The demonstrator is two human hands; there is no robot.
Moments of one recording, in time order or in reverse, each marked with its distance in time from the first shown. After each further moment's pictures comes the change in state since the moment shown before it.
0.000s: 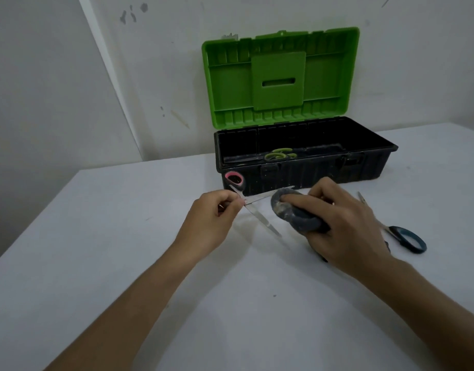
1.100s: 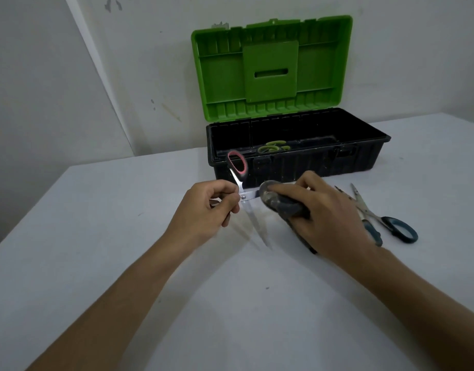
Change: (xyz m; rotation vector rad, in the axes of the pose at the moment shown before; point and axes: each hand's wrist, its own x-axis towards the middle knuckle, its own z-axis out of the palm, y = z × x) left_hand -0.004 0.009 -0.002 -0.171 -0.054 0.035; right_hand 0.002 0.004 0.015 -0.016 -0.099 0.123
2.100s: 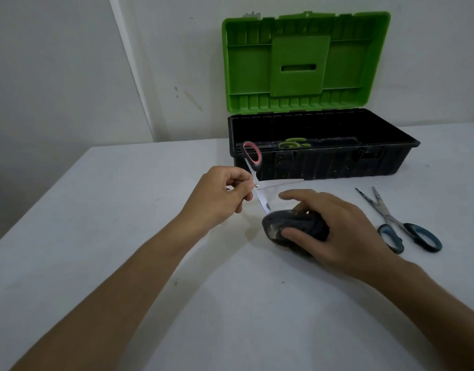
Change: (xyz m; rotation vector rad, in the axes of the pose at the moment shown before) left_hand 0.003 0.005 -0.011 0.044 0.035 -0.054; right_hand -0.010 -0.018 -0.008 0.243 -0.205 -0.021
